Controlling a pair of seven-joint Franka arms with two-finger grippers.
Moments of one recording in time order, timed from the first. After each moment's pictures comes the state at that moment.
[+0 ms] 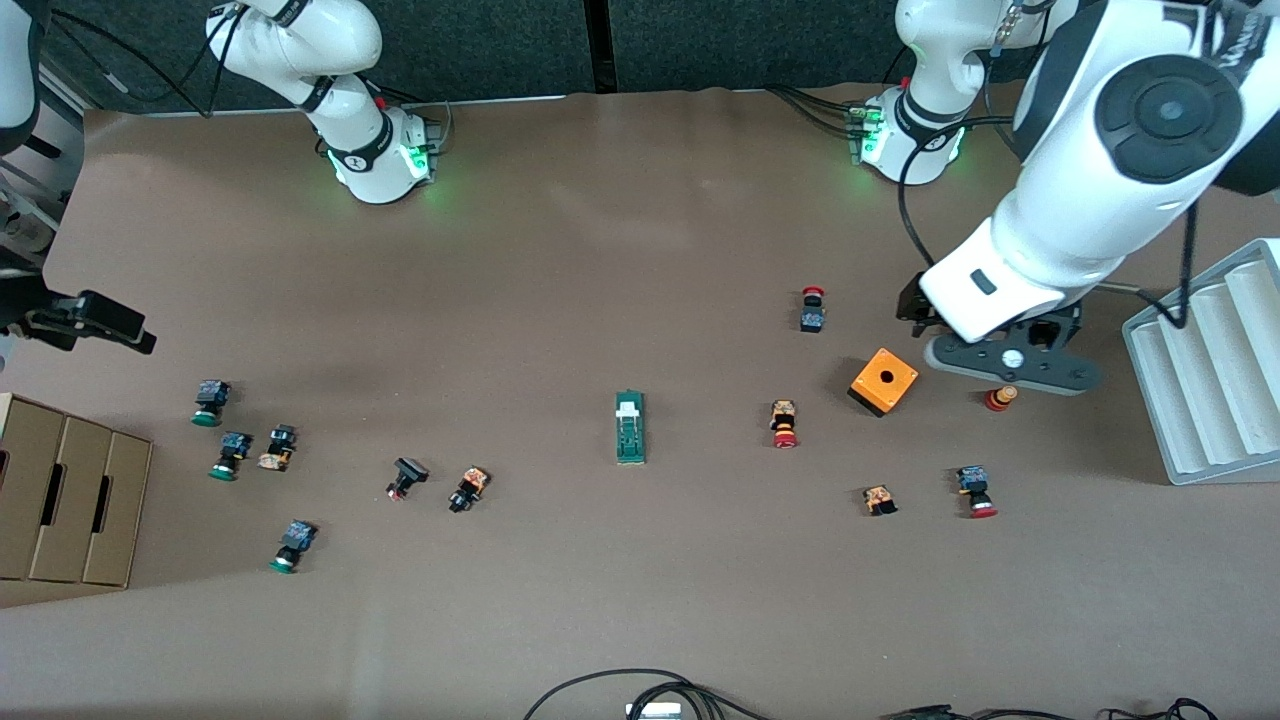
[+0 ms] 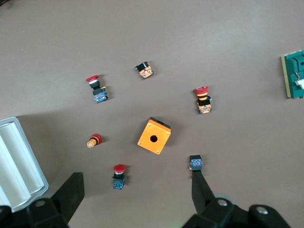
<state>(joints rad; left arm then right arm) 0.01 0.27 -0.42 -1.28 0.20 1.44 -0.13 -0.01 -0.02 -0.09 -1.64 0.03 1.64 0.01</state>
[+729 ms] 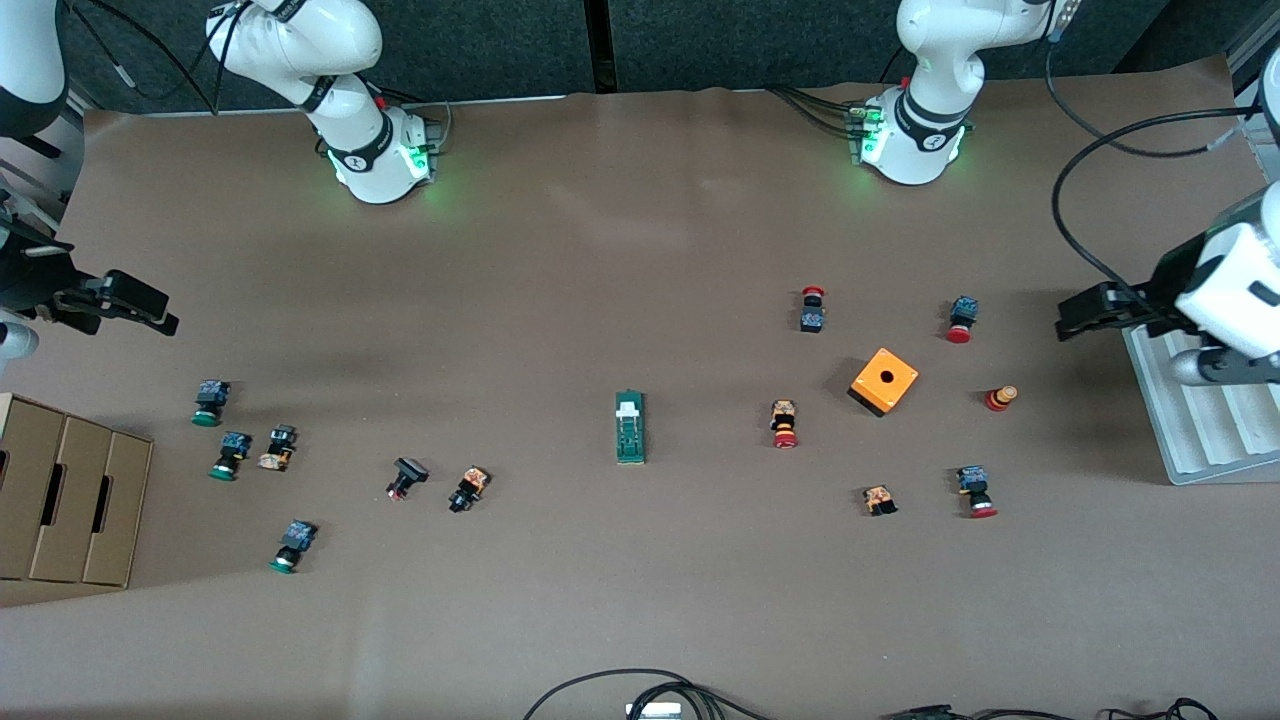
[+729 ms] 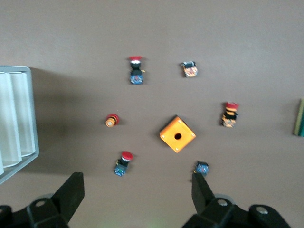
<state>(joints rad) 0.05 0.12 -0.10 -1.47 -0.01 1.53 -0.12 -0.01 -0.06 -0.07 -1.69 0.03 1.64 0.01</state>
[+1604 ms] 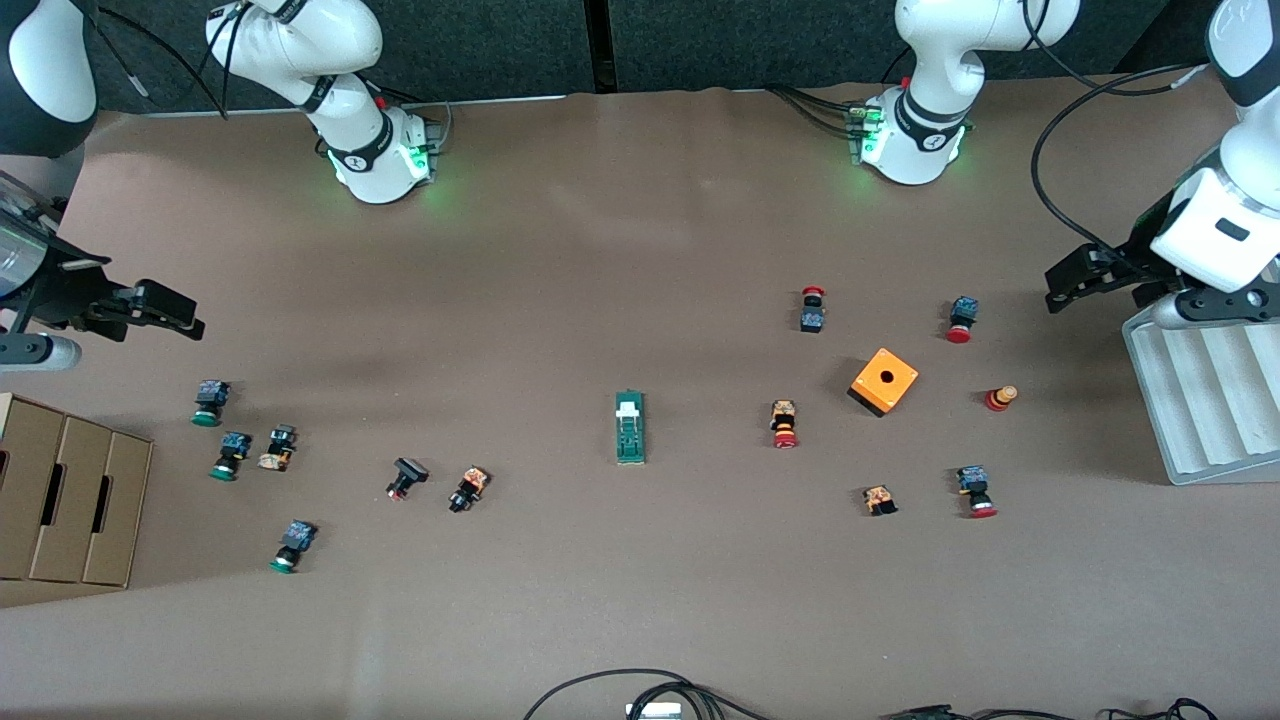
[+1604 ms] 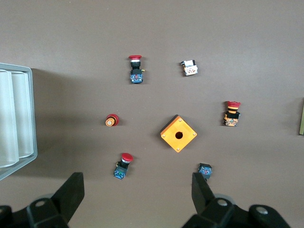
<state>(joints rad) -0.10 -0.05 0.02 -1.70 -0.01 1.65 -0.12 0.03 -0.03 -0.07 -1.69 0.03 1.63 0.01</state>
